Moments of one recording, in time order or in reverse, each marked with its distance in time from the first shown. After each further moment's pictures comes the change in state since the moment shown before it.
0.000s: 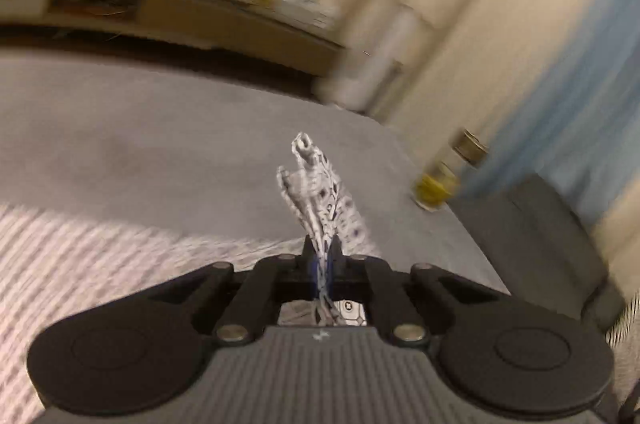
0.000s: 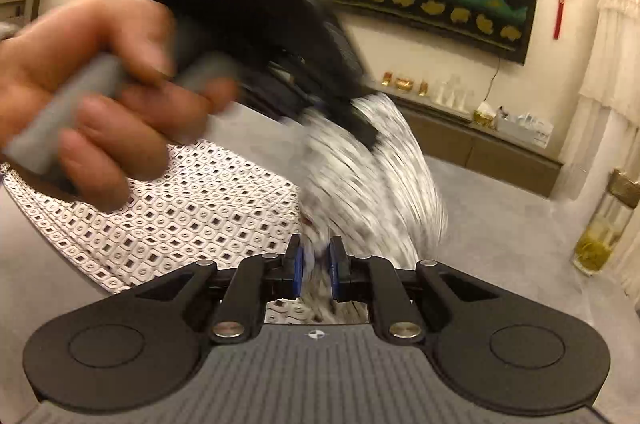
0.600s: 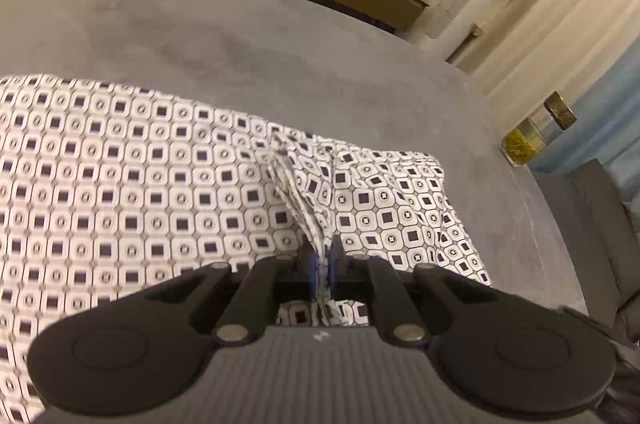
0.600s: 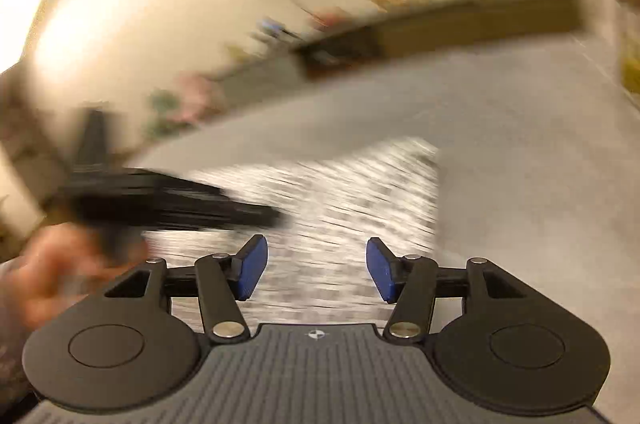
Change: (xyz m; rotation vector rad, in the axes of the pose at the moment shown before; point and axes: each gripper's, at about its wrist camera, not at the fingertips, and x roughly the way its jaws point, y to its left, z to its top) left arm 0.007 0.044 -0.035 -0.084 0.116 0.146; right arm 0.017 -0.089 0.005 0.537 0.185 0.180
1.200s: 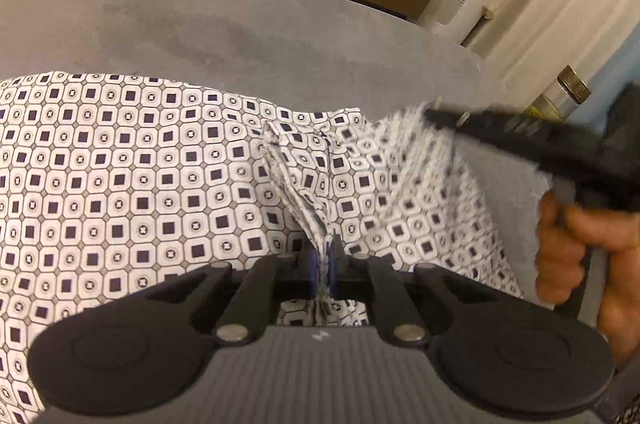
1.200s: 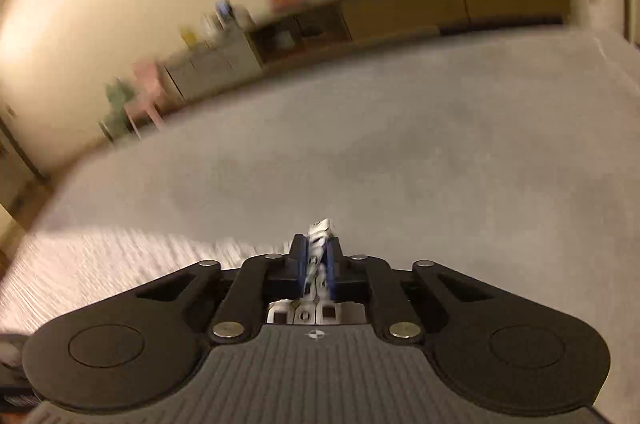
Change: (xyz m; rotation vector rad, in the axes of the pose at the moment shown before) left arm 0.004 -0.006 -0.005 0.055 0.027 0.058; right arm 0.104 -0.038 0.098 0.007 -0.019 0.010
